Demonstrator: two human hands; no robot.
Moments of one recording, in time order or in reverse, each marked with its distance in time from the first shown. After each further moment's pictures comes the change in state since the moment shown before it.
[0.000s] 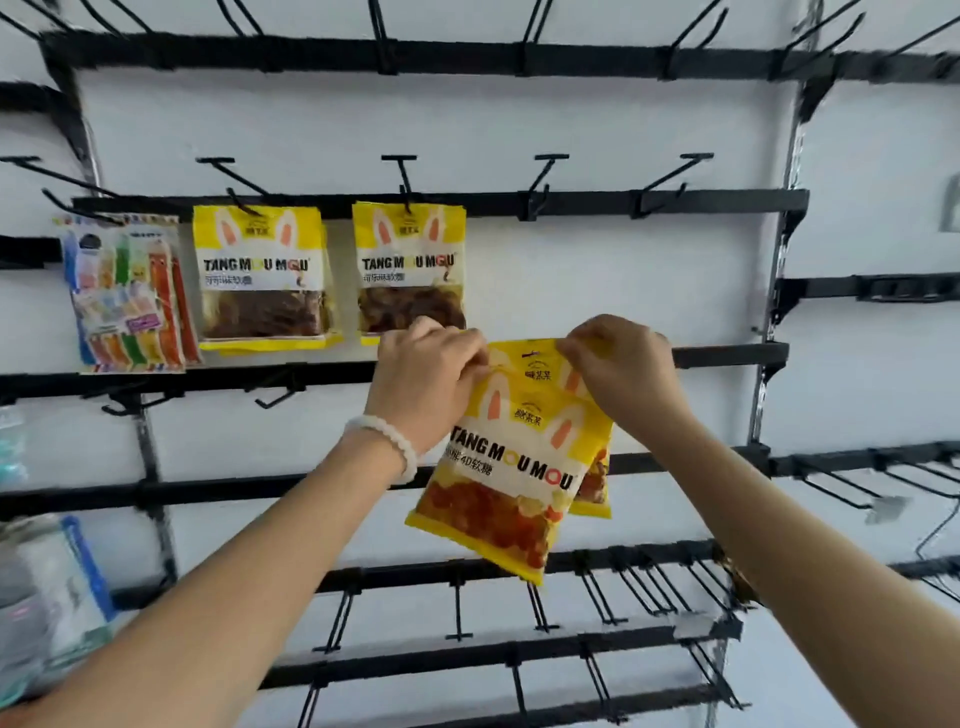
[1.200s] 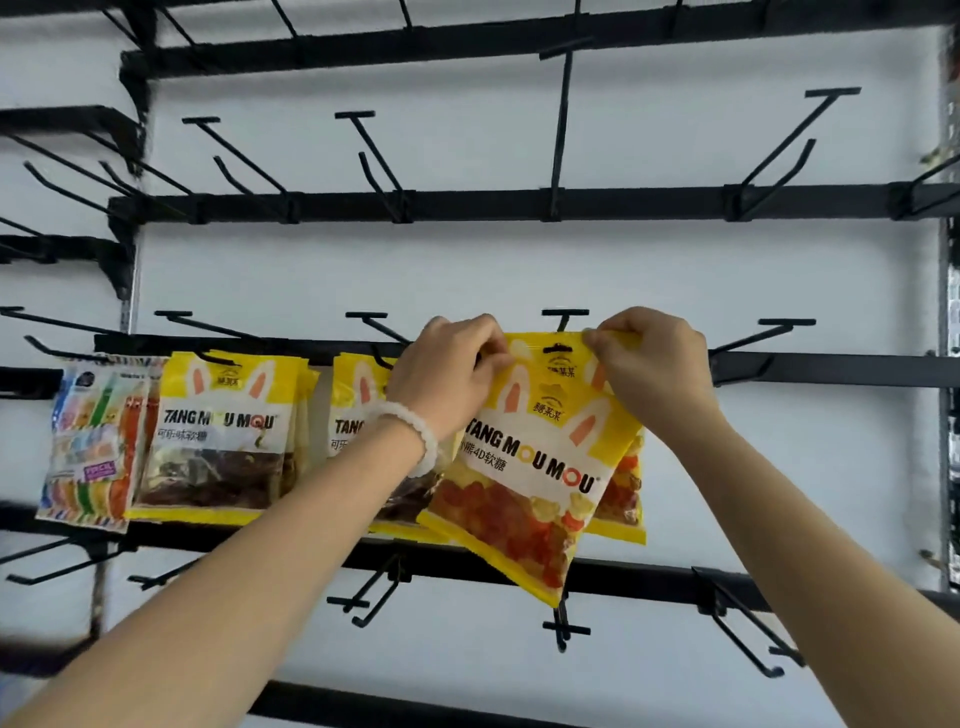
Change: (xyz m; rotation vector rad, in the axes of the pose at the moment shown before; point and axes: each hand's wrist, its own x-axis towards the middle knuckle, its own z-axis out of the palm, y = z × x) left_hand 0.196 -0.041 0.056 0.017 0.093 -0.190; right_hand 0.227 0.013 -0.002 0.195 0.083 -0.183
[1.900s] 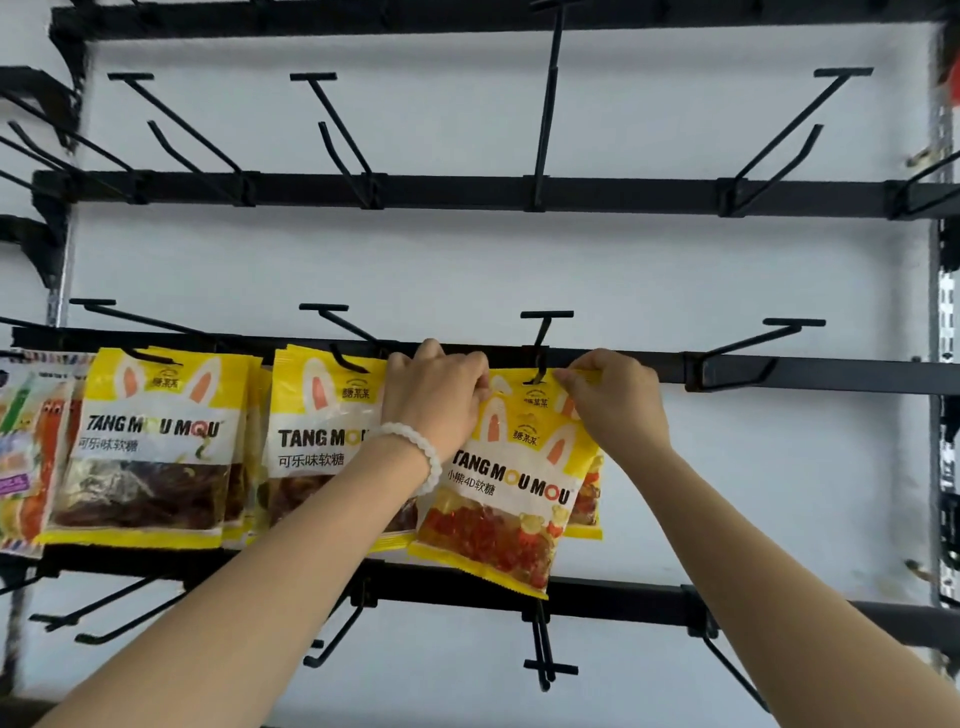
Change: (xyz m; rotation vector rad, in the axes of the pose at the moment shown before) left_hand 0.007 -0.021 0.054 0.318 -0.078 -0.034; right_hand 0.023 0.056 0.045 -0.165 -0.007 0.058
